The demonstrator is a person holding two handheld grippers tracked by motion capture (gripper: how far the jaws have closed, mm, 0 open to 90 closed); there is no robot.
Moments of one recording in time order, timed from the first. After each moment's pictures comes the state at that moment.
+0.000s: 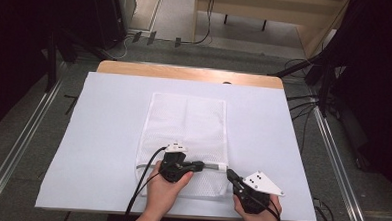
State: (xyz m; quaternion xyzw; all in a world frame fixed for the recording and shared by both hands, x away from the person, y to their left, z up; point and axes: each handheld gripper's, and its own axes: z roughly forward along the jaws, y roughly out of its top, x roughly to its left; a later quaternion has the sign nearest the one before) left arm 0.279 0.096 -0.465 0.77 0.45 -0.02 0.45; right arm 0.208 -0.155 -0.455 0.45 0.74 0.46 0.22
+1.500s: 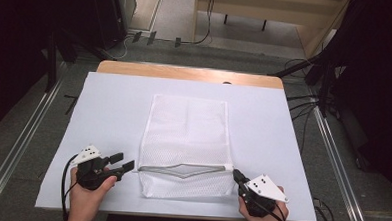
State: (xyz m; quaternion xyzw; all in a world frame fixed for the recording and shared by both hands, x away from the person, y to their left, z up) left arm 0.231 0.281 -0.449 0.71 0.50 0.13 0.48; right arm 0.200 -0.163 -0.450 0.43 0.74 0.44 0.27
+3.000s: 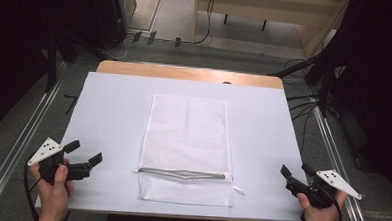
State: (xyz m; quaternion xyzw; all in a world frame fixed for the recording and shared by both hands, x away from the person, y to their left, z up) left arm 0.231 0.358 -0.442 0.68 0.51 0.22 0.49; right arm 0.227 -0.310 -0.456 0.56 0.63 0.46 0.28
